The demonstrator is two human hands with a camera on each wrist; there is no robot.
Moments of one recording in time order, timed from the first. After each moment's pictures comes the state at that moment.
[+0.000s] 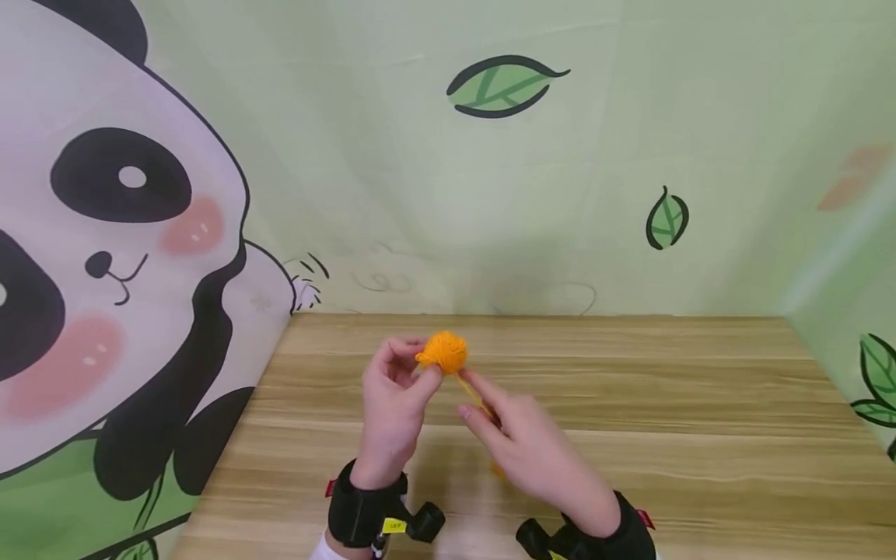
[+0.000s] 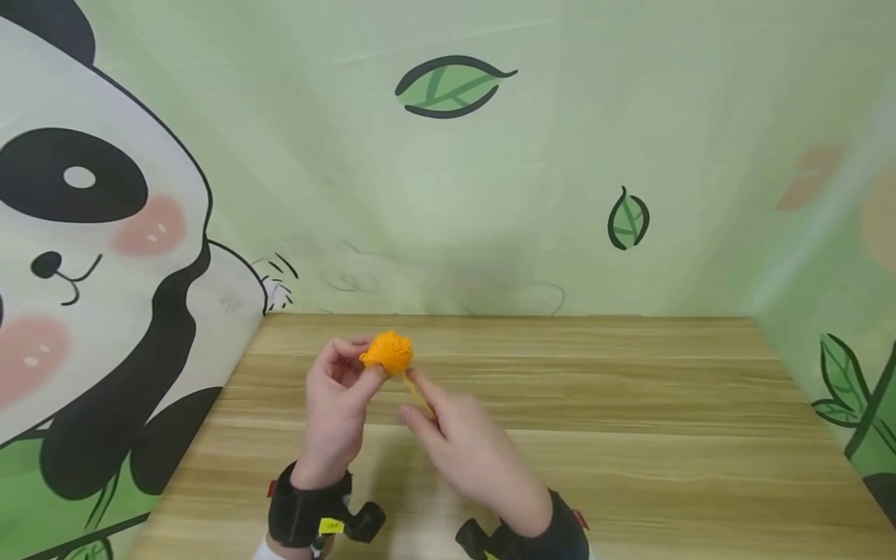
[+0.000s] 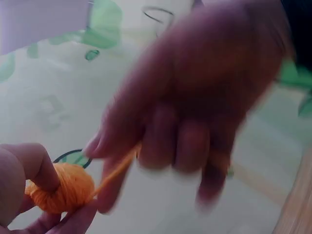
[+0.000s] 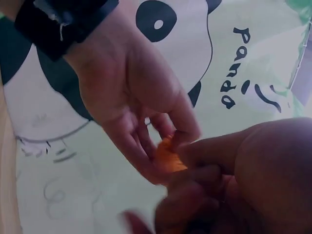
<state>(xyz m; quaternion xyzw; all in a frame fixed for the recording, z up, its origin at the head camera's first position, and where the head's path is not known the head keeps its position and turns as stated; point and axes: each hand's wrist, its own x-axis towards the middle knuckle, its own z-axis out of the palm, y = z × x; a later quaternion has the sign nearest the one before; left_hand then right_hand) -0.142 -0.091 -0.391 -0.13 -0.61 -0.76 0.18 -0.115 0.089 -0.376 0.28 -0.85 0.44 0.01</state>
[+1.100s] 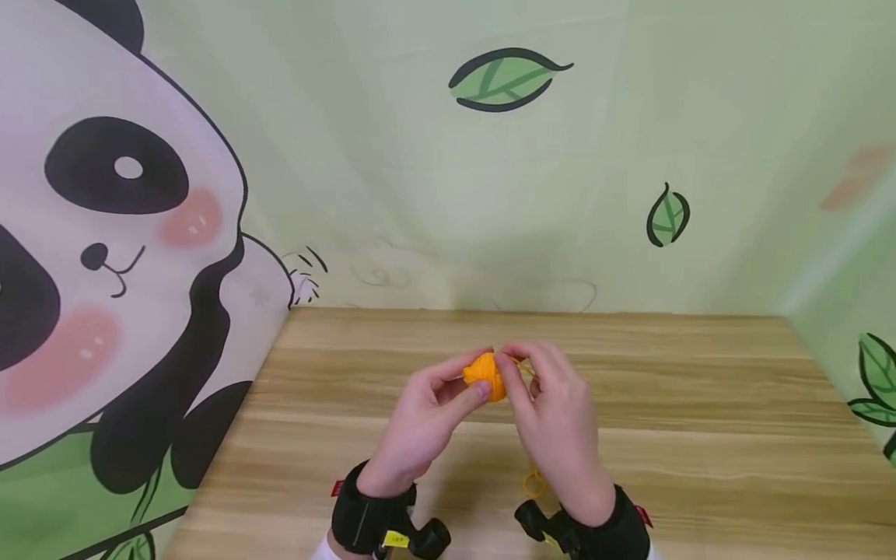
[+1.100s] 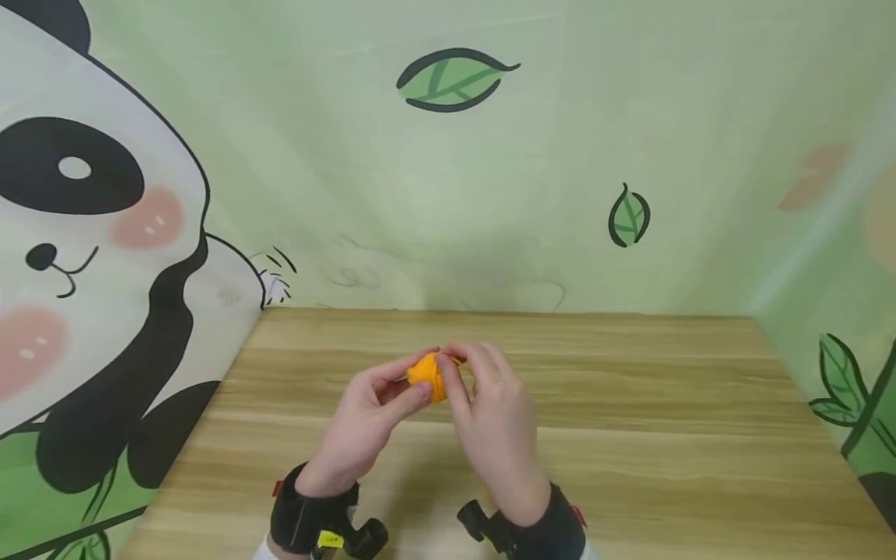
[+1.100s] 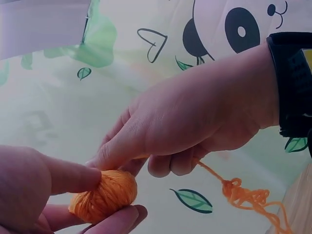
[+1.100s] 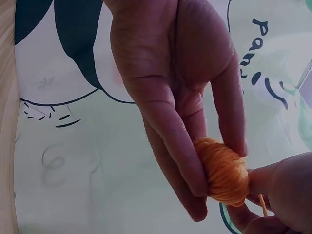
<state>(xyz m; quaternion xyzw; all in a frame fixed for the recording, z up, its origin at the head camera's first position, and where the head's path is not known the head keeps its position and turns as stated) -0.125 -0.072 -0.385 -0.17 -0.63 -0.75 -0.06 -0.126 0.095 -0.376 0.18 -0.82 0.41 0.35</state>
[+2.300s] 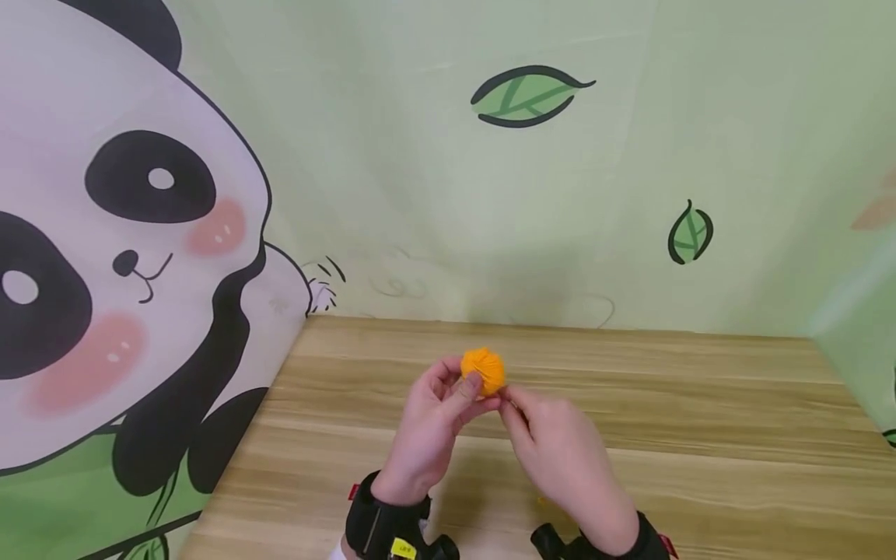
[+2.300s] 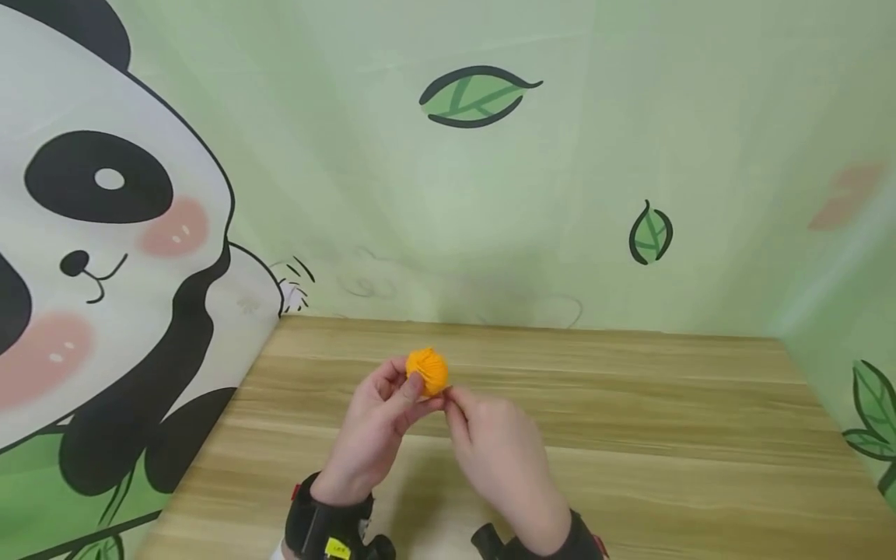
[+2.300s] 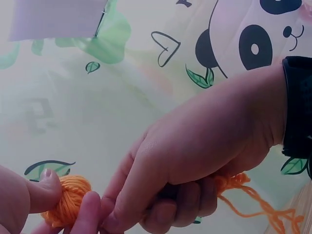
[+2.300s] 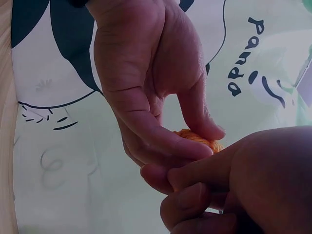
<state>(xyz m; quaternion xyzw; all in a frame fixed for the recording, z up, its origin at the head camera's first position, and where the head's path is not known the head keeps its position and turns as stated) -0.133 -0.074 -0.390 -0.10 -0.52 -0.85 -0.03 -0.121 0.093 -0.378 0.21 -0.92 0.31 0.11</state>
